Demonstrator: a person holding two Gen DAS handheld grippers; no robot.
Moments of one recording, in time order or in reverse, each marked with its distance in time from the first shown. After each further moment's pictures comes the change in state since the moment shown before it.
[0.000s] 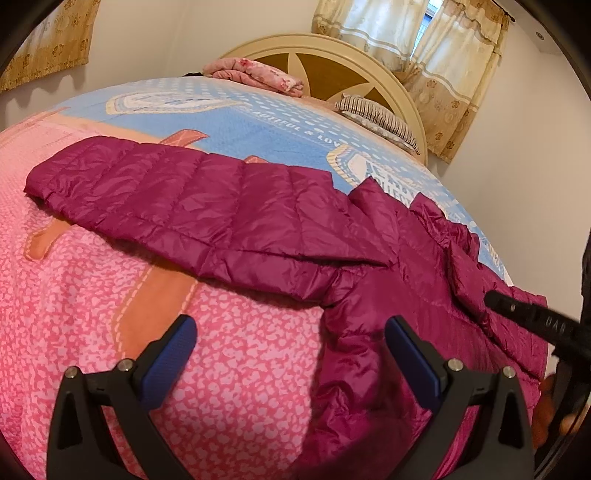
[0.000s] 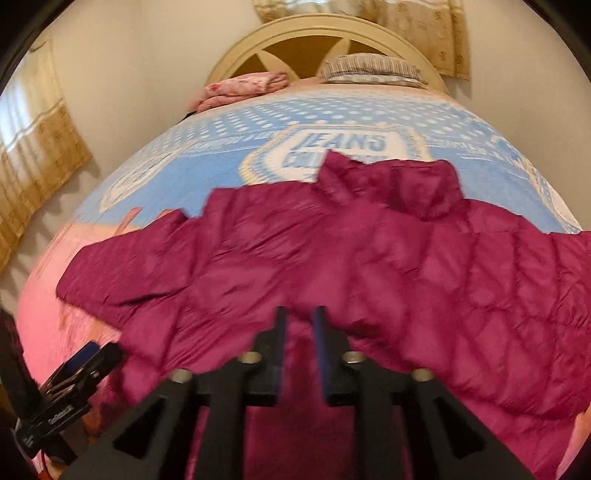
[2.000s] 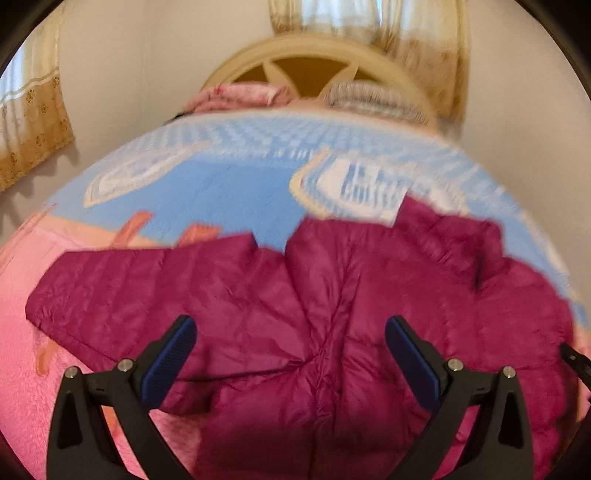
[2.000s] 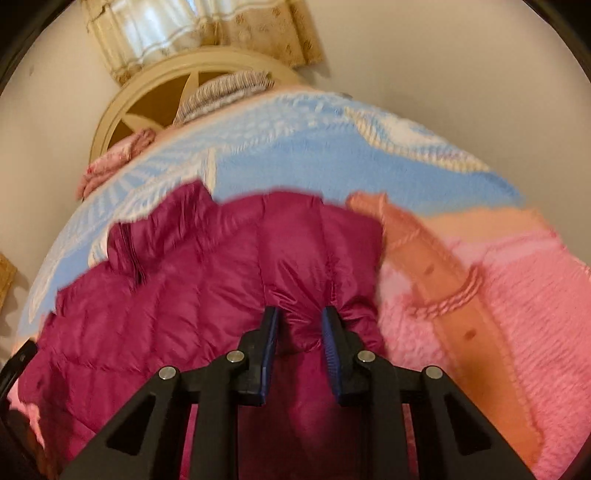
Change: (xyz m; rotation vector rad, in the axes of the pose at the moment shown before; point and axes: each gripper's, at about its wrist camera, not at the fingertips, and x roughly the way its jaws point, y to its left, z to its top) left arm 0.063 -0.129 0.047 0.243 0.029 0.271; right arm -0.036 -0.196 -0.039 0.382 -0.083 -0.255
